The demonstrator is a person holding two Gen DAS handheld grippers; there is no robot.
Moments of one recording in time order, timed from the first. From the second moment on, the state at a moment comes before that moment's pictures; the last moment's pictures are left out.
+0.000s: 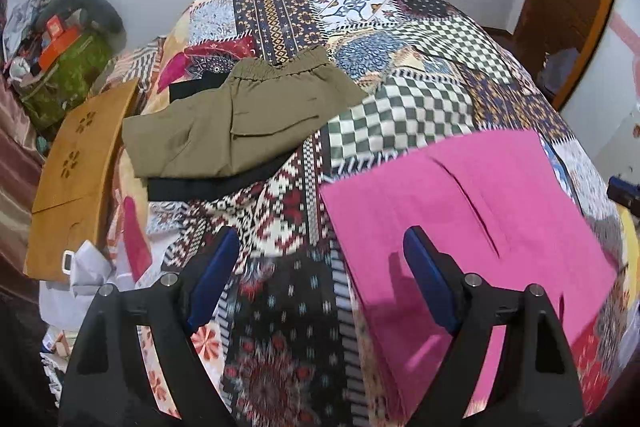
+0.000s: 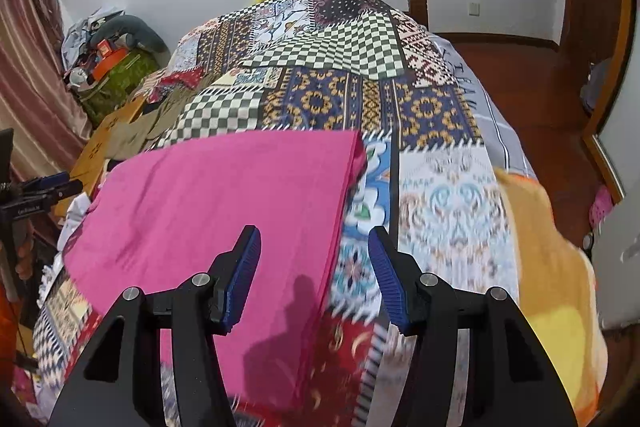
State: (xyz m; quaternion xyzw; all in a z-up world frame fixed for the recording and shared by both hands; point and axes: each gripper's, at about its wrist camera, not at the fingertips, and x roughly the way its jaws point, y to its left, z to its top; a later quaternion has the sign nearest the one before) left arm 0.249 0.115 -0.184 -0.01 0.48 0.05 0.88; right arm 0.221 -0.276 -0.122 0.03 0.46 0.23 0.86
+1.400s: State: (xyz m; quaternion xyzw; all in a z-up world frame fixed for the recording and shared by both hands) left arm 0.289 0.135 -0.249 -0.04 0.54 0.07 0.84; right arm 0.348 -0.221 -0.222 -0.05 0.52 0.24 0.82
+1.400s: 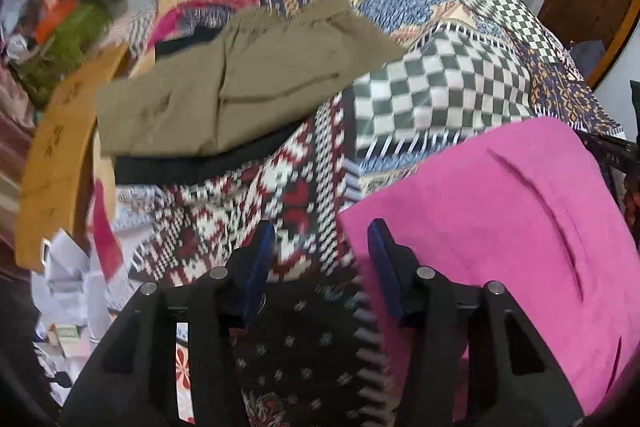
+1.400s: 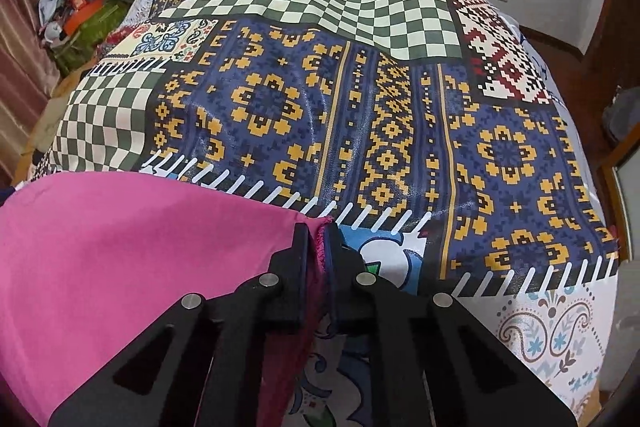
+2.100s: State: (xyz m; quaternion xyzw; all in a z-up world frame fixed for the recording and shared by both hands) left arm 0.296 0.081 -0.176 -0.05 0.49 -0.03 0.87; right arm 0.279 -0.157 -0.089 -0.04 0.44 0.37 0.82
